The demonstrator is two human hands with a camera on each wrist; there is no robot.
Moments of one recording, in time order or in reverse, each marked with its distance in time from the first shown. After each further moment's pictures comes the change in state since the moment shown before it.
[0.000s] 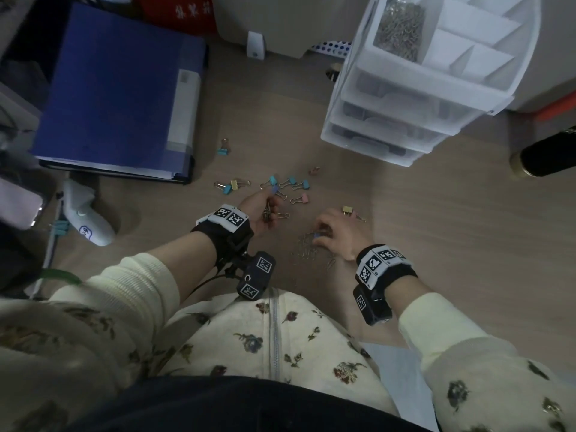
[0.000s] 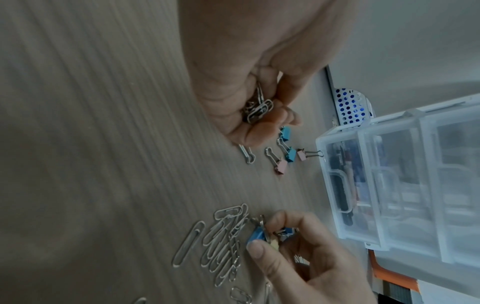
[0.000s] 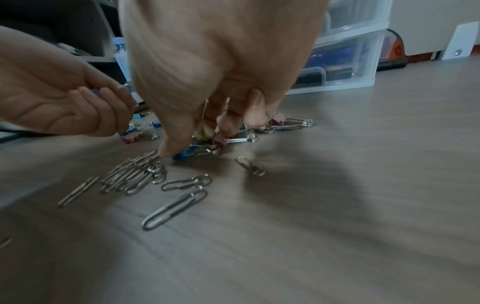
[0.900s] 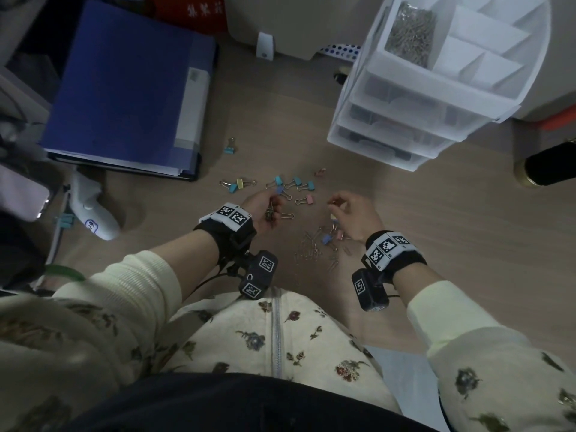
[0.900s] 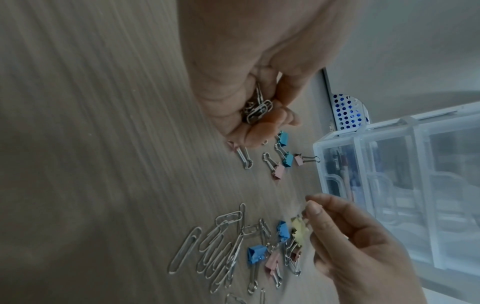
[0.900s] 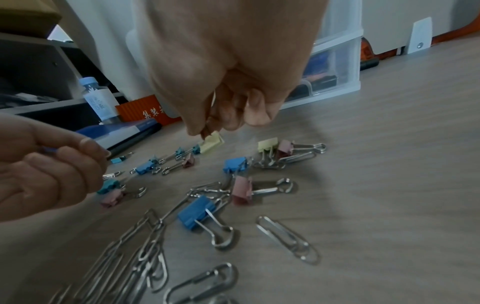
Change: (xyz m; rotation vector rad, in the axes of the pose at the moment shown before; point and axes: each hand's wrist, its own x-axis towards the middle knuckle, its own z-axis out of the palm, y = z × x) left_hand 0.002 0.001 -0.006 -0.047 -0.010 -0.004; right_hand 0.019 0.003 -0.023 0.244 0.231 0.136
